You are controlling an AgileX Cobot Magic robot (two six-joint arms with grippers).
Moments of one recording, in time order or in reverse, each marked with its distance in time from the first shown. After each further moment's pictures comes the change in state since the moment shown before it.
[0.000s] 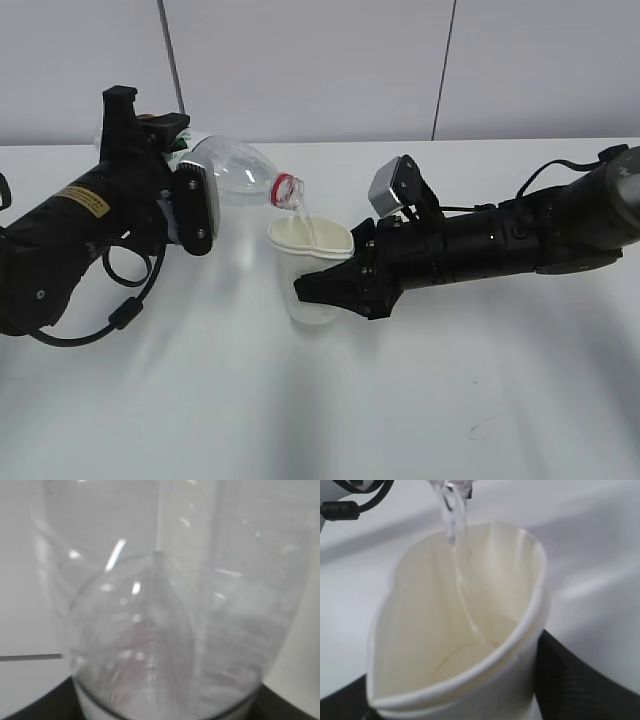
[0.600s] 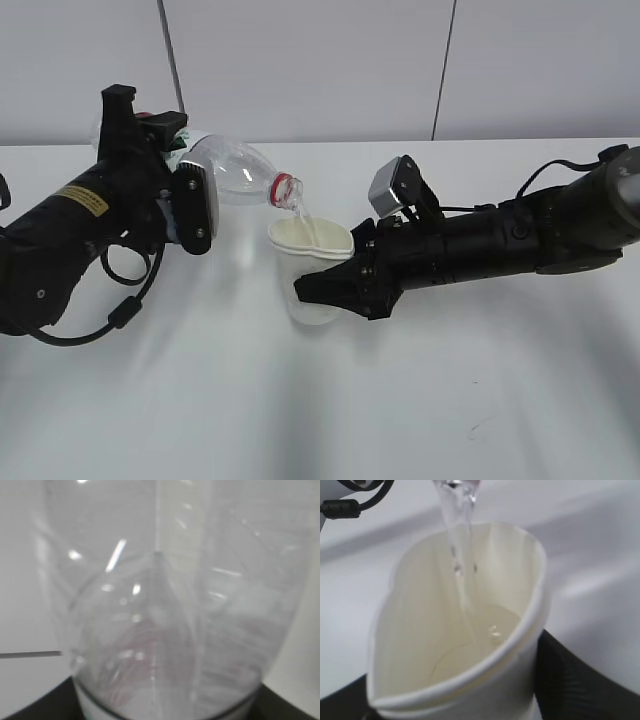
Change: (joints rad) left arm 0.000 0.000 0.000 -0.013 -0.006 0.018; right arm 0.000 0.000 0.000 0.000 0.000 0.000
